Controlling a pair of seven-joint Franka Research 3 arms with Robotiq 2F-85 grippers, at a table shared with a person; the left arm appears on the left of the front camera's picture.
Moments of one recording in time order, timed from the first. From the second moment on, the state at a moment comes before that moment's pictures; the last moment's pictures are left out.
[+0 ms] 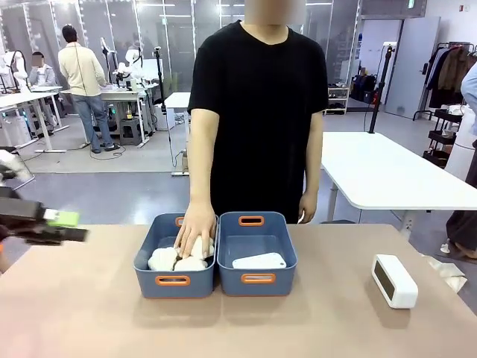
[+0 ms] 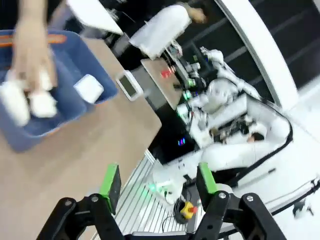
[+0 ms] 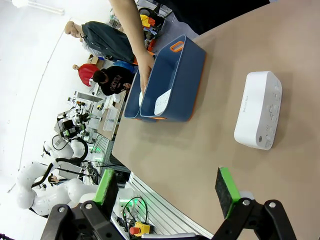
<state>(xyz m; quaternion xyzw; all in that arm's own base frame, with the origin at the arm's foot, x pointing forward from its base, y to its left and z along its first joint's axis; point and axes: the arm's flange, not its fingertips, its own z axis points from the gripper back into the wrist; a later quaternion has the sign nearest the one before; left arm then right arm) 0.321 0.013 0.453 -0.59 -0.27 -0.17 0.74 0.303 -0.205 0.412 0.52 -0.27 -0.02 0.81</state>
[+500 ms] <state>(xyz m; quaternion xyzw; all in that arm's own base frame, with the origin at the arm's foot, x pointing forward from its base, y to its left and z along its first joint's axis) 0.260 0.152 0.420 -0.59 -0.29 -0.01 0.75 0.303 -0.205 0.412 0.52 -0.27 -0.02 0.81</state>
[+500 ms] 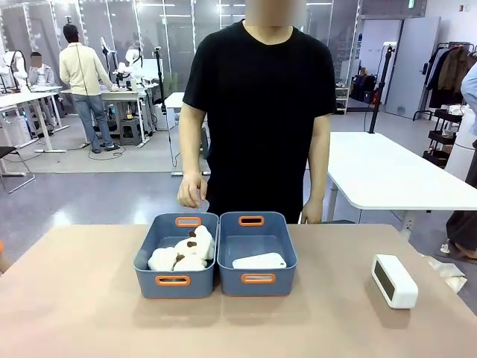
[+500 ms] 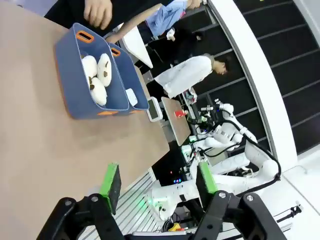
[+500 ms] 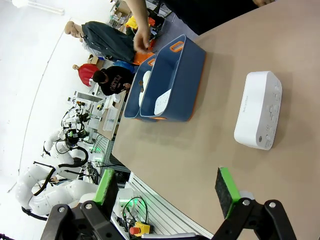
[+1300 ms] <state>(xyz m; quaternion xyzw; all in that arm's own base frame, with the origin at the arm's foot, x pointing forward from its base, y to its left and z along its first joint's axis) 0.265 0.142 0.422 -0.59 -0.28 -0.02 0.76 0.309 -0.204 0.413 0.49 -0.27 -0.02 0.83</state>
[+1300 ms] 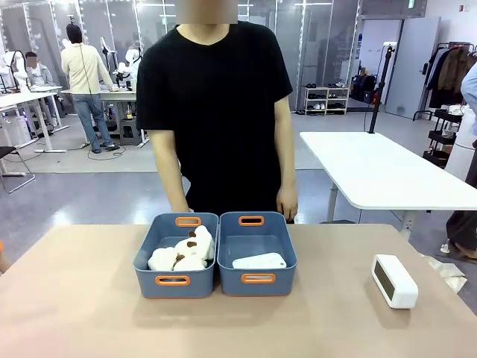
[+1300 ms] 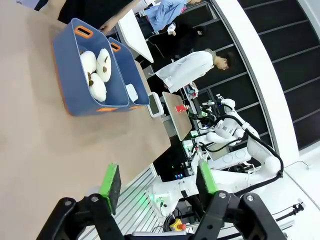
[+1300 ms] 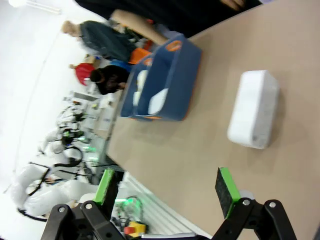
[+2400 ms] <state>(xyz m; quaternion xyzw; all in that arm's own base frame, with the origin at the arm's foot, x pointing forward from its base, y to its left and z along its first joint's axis) 0.265 0.142 0.423 -0.59 -0.28 -0.02 0.76 0.440 -0.047 0.354 0.04 -0.13 -0.03 0.99</state>
